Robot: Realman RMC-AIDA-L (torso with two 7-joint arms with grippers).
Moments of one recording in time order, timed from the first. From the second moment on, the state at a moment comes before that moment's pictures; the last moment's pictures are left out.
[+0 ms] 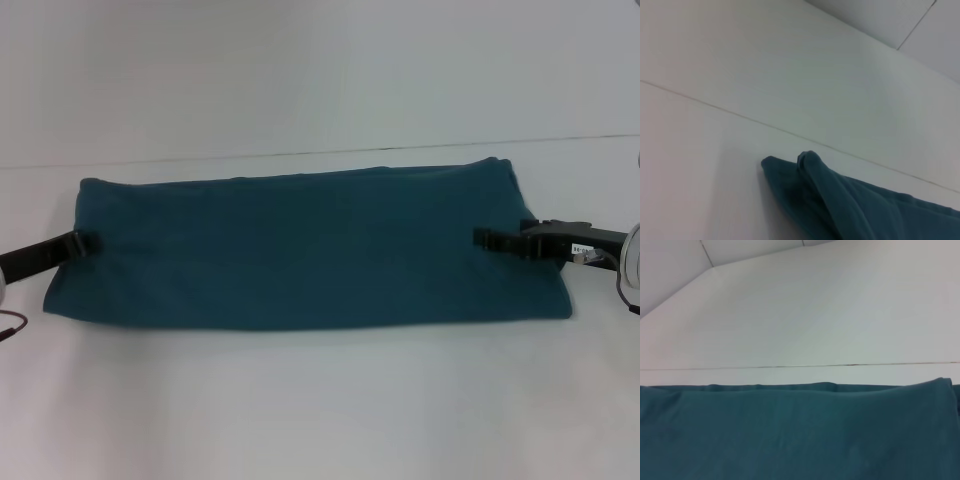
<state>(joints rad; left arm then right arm) -0.54 -2.09 -2.28 -0.71 -1.11 0.76 -2.23 0.58 2.08 -0.65 -0.62 -2.09 -0.94 1.78</state>
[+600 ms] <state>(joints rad) -0.52 -2.06 -2.28 -0.68 -1.11 0.73 -2.23 0.58 2.09 -0.65 -0.62 -2.08 -0.94 1.78</state>
